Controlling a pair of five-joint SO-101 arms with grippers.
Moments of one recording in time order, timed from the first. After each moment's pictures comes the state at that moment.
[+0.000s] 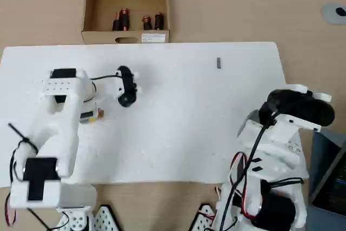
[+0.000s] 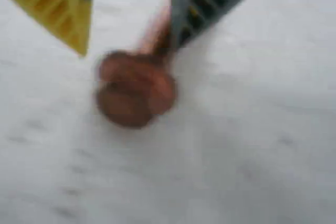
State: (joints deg) left arm -6.1 -1.1 28.3 64.2 -93.1; right arm 12.0 -89.8 52.9 79.9 -19.8
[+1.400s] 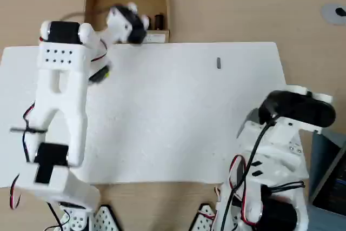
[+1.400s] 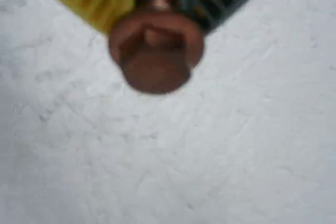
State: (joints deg) left arm 2.6 2.7 -22.5 99.6 -51.0; right arm 10.0 -89.9 48.8 81.7 -17.8
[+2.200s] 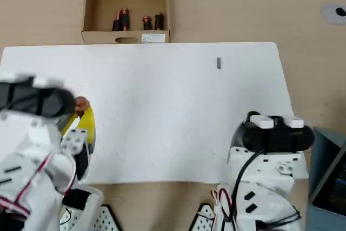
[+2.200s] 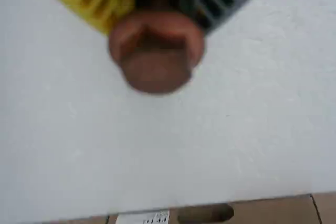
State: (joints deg) left arm 10.4 -79.0 24.8 87.6 -5.1; right arm 2.5 -103.5 49.6 87.7 -6.9
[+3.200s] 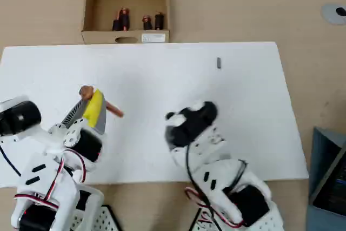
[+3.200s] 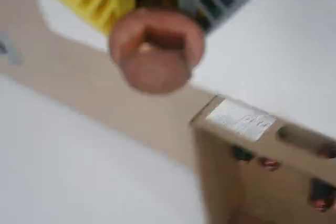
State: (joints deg) left arm 11.7 -104.2 61.2 56.0 26.5; right arm -39.0 -103.7 77.1 64.5 -6.9
